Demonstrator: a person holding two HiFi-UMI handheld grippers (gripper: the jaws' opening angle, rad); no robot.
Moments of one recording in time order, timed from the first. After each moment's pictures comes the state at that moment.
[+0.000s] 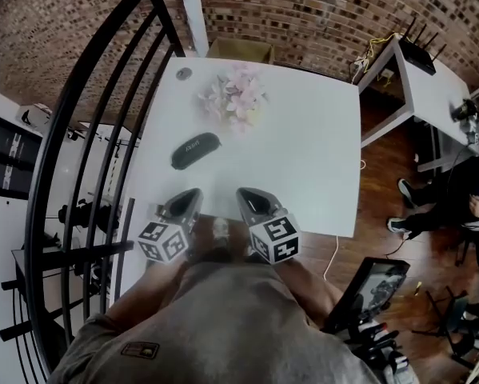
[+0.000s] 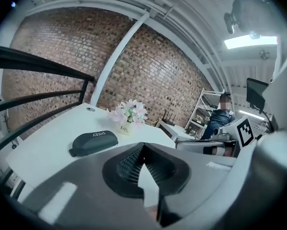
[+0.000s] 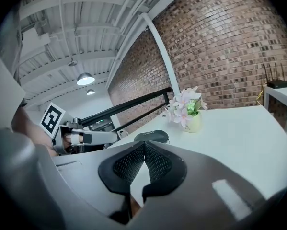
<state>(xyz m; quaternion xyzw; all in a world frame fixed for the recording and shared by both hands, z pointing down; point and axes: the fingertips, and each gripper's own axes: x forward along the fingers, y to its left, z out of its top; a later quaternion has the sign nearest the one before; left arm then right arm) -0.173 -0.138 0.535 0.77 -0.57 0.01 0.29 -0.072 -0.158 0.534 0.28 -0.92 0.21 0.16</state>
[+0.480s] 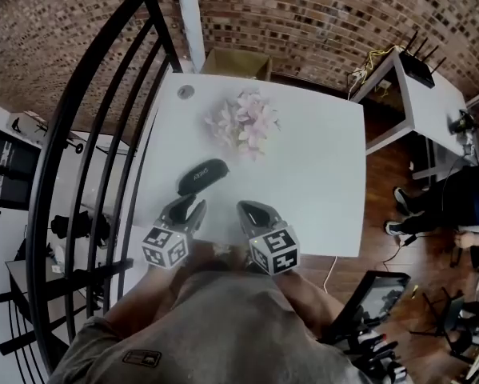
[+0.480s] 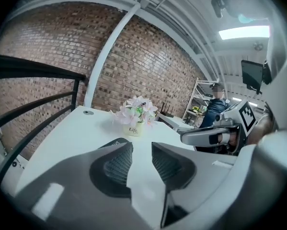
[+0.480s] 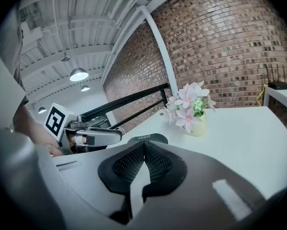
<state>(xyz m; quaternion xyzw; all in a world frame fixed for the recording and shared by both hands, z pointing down) -0.218 -0.191 0.563 0.80 -0.54 0.07 0.27 -0.117 -0.199 0.548 0.30 -0.91 0.22 0.19</state>
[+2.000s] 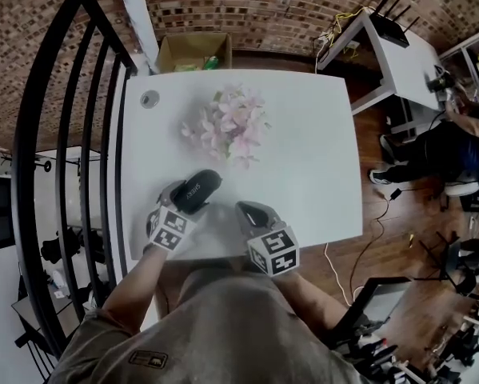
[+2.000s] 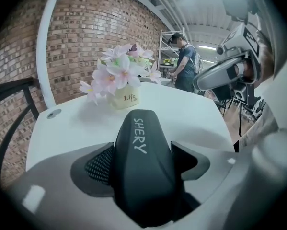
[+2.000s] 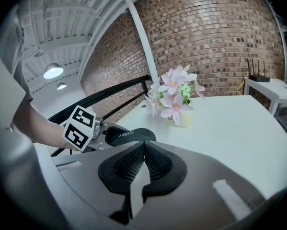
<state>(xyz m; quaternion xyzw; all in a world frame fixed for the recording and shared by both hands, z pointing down) -0.222 -0.265 0.689 0.86 -0.34 0.34 0.16 -0.127 -0.238 0.592 0.40 -0.85 0.27 0.23</state>
